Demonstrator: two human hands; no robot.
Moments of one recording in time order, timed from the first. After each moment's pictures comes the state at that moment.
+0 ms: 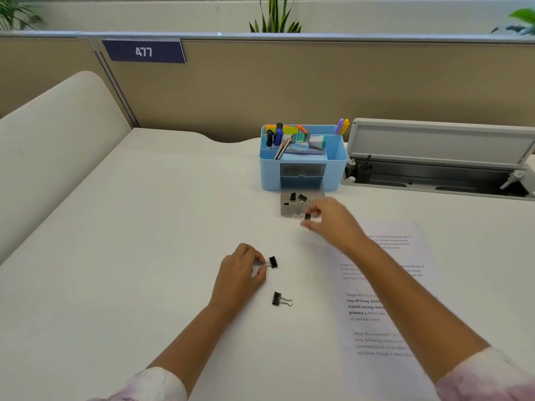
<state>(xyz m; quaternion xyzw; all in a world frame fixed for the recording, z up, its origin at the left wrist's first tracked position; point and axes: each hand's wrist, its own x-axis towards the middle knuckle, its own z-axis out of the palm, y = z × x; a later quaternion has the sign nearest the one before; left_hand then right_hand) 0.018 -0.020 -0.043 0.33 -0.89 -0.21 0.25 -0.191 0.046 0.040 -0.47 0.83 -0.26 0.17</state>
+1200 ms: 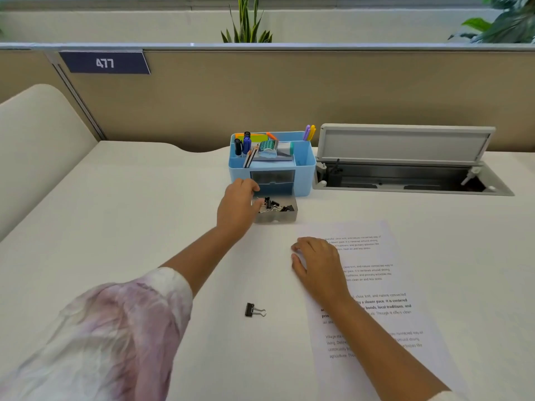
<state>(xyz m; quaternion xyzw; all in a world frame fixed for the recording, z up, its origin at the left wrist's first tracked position) -0.110 -0.081 0.032 0.38 -0.87 -0.22 0.22 -0.179 0.105 -0.045 -0.49 0.82 -0.26 -0.12</state>
